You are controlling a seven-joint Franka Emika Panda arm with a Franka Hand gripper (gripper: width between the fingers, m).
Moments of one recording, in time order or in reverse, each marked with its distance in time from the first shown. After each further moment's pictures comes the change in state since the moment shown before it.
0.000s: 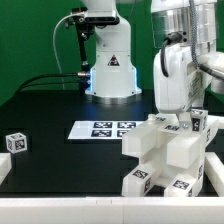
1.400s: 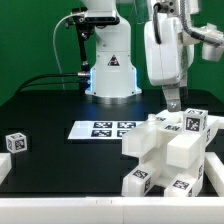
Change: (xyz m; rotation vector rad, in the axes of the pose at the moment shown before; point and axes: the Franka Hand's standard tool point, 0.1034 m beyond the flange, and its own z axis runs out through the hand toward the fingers) arm 0.015 -0.013 -0.036 0.039 -0.029 -0.195
